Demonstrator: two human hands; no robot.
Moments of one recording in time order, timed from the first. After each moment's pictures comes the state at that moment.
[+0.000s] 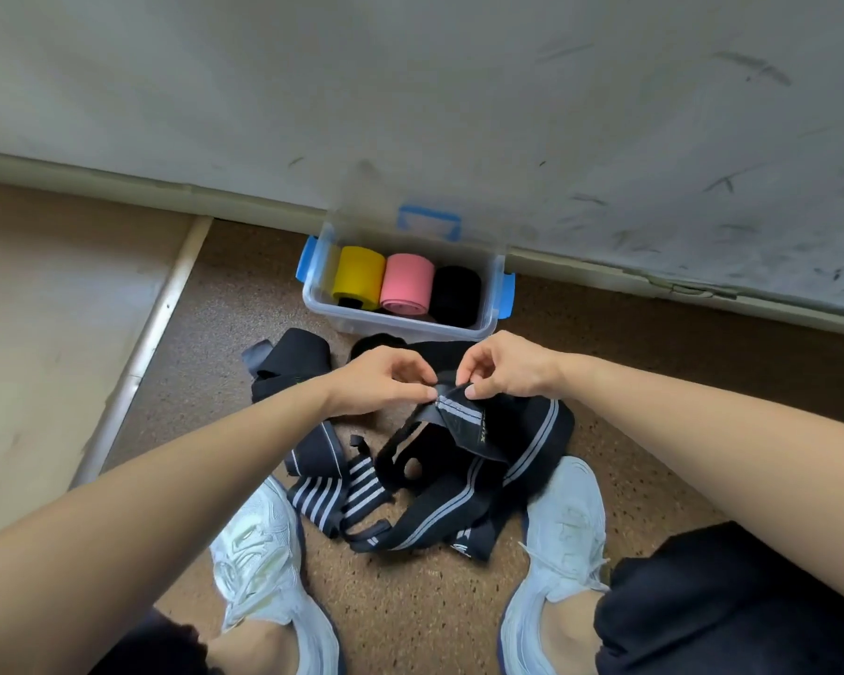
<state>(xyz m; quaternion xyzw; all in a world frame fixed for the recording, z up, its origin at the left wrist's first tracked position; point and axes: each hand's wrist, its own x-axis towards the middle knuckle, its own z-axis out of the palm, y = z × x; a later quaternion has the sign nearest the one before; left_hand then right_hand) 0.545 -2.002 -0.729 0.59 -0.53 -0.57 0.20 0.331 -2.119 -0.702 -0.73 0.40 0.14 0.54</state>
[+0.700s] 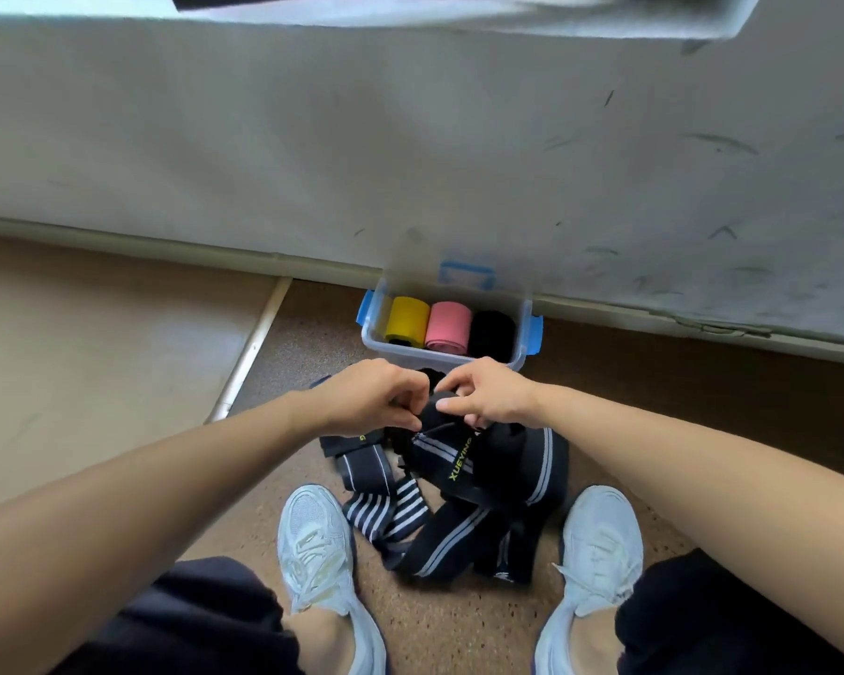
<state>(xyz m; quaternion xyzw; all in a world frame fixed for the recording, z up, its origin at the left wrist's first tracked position) 0.570 -1.955 -0.618 0.61 -0.75 -0.27 0.04 0.375 -2.064 -0.658 -0.72 0.36 0.06 0.59</state>
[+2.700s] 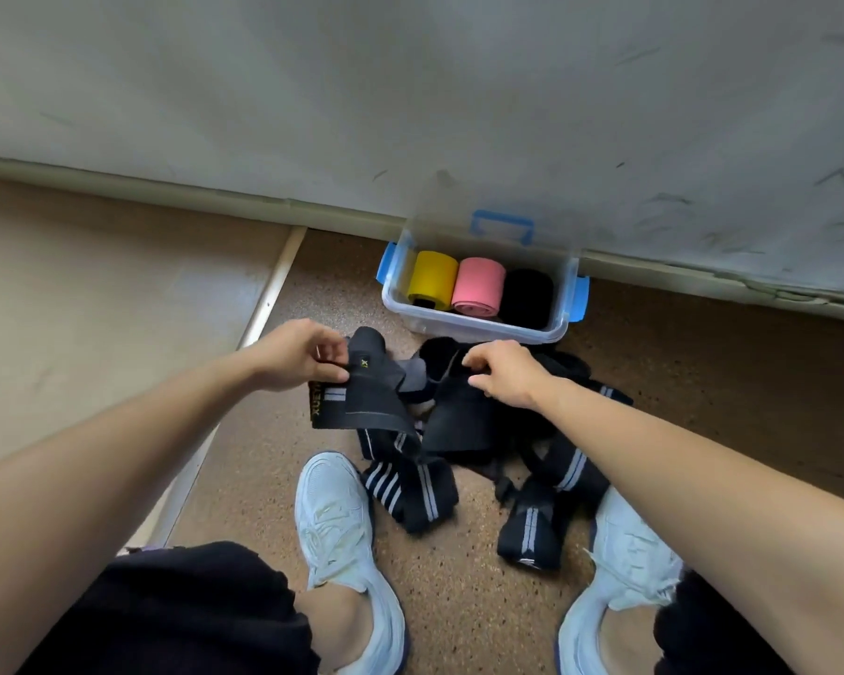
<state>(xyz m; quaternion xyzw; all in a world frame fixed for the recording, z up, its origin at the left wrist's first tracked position) 0.685 -1.930 -0.664 0.73 -0.58 -0.35 0.01 0.402 -2.083 -0.745 -0.84 0.38 0.10 0.37</state>
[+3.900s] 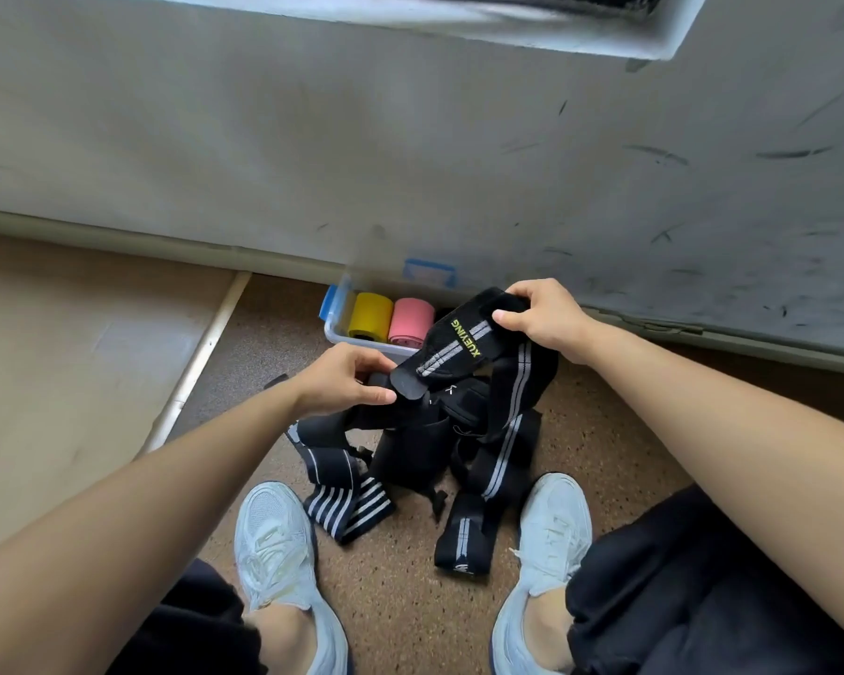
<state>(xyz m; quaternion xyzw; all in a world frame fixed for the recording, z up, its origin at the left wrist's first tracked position) 0.575 -1.964 -0.658 0.64 -0.57 -0.45 0.25 0.313 -2.139 -0.601 -0.76 0.50 -0.13 0.40</state>
